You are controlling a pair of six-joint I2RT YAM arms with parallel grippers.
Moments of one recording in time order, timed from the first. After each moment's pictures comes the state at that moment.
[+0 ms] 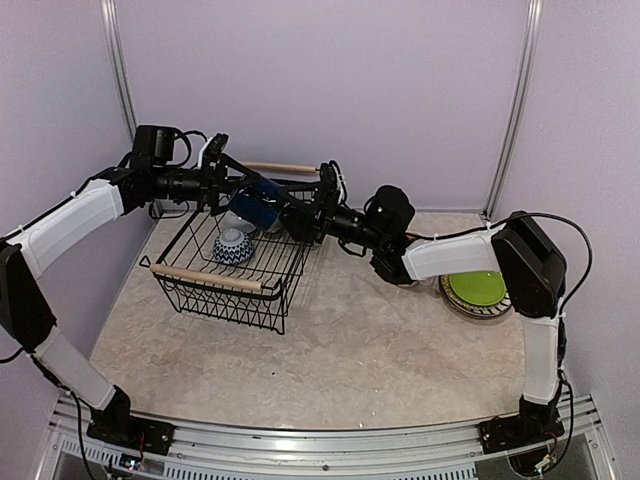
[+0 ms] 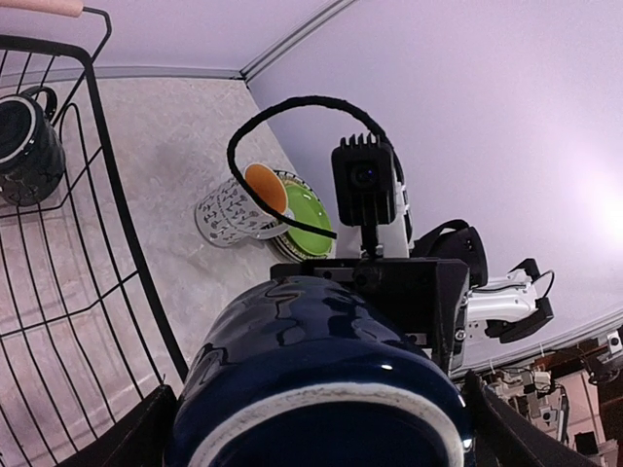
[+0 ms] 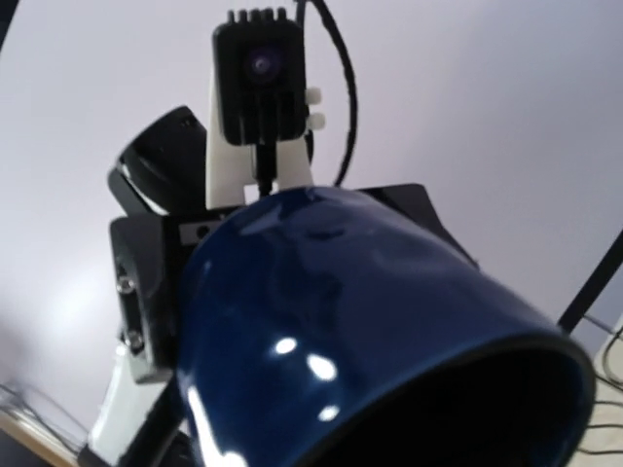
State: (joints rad) left arm -0.32 1.54 1.45 -0.36 0.89 -0.56; right arm 0.80 2.06 1.40 1.05 -0.59 1.34
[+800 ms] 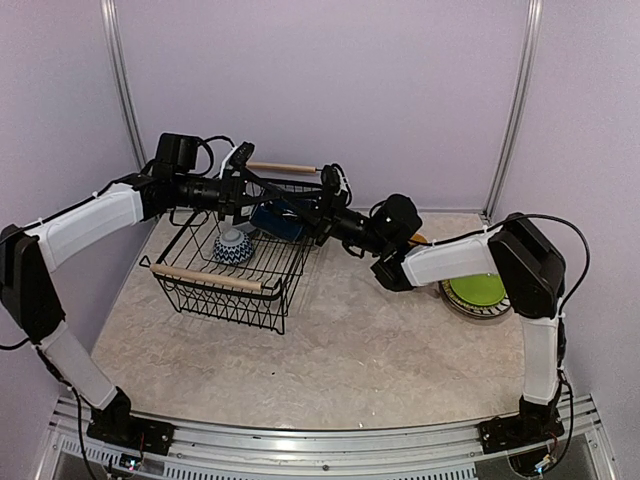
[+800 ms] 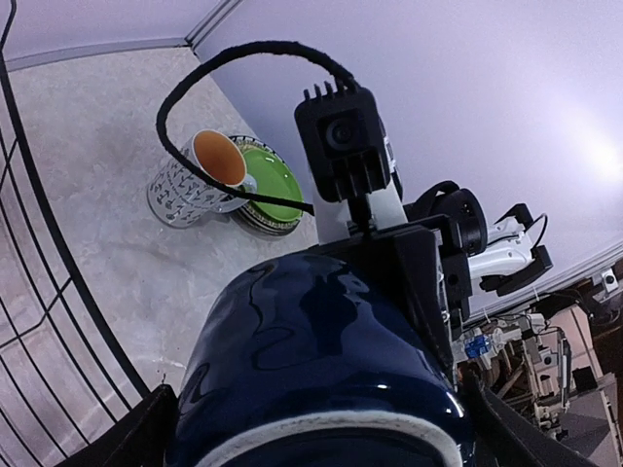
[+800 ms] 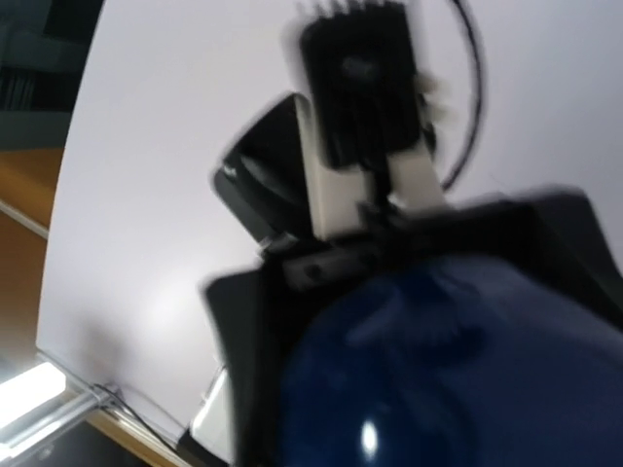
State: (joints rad) left arm -0.40 1.61 1.42 -0.27 0.99 -0.50; right arm 0.81 2.07 1.36 1.25 -0.60 1.55
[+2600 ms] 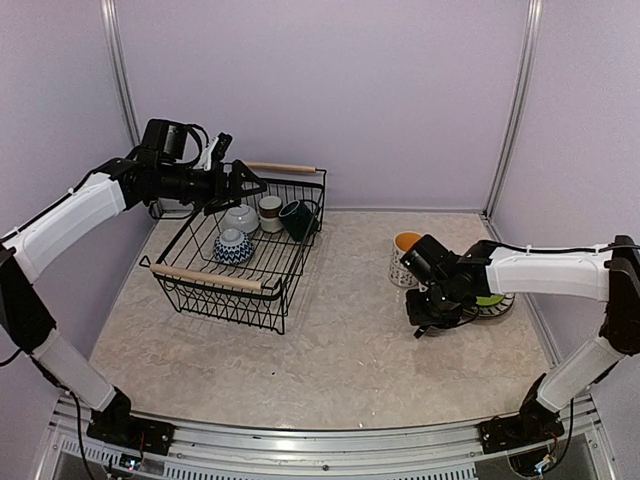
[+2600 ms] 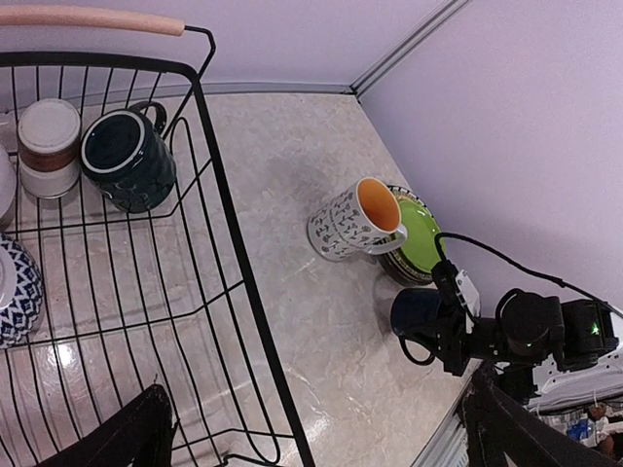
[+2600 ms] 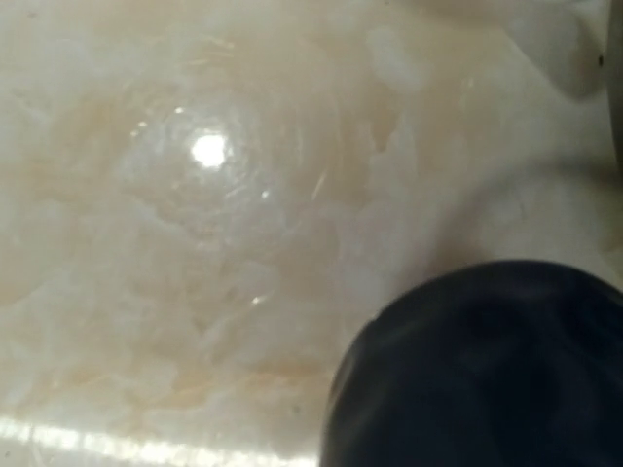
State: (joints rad) left arm -0.41 1.52 1.50 -0.52 0.53 -0.41; right arm 0.77 1.49 0.97 -0.64 0.26 0.64
